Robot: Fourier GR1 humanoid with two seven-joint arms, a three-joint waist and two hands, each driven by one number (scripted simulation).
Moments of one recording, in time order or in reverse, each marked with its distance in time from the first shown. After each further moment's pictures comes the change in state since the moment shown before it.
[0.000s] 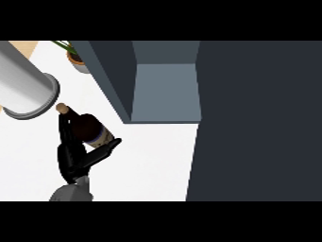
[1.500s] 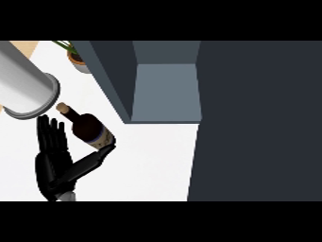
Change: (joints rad) left arm 0.187 0.003 -0.100 -0.473 -0.191 0.164 0.282; right arm 0.031 -0.019 -0.048 0.003 -0.018 0.020 -0.047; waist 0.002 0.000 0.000
